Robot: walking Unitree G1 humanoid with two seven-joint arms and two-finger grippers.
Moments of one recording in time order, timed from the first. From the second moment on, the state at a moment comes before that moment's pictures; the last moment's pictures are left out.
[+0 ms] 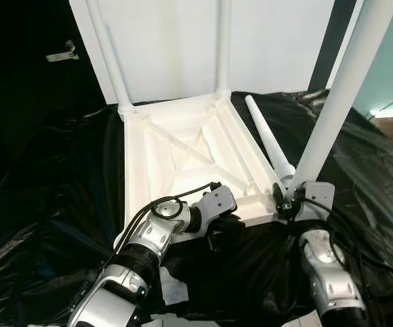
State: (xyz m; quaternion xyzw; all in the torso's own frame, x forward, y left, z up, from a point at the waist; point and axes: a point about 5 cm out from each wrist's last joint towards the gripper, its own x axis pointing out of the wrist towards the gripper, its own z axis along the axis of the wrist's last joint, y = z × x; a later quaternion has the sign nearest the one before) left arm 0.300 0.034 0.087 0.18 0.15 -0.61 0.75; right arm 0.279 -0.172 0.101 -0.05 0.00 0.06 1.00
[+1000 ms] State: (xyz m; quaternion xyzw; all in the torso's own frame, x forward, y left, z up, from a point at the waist) left arm 0.300 0.031 0.090 0.18 0.15 -0.63 0.74; right arm 0.273 -0.225 0.131 -0.20 0.09 0.34 0.91
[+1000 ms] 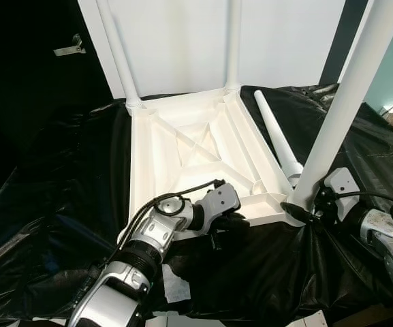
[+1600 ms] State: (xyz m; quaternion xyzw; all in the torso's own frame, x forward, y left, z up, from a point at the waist) left arm 0.302 0.045 0.085 0.18 0.16 -0.61 0.76; right arm 0.273 -0.165 0.099 0.00 0.00 0.05 1.00
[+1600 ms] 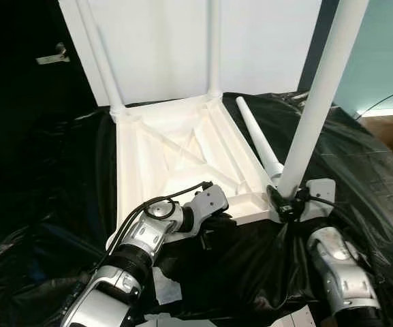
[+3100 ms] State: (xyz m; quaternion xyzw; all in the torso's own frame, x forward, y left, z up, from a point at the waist) left arm 0.300 0.033 0.089 0.18 0.14 -0.62 0.75; right arm 0.276 -0.220 0.131 -0.15 0.07 0.32 0.93
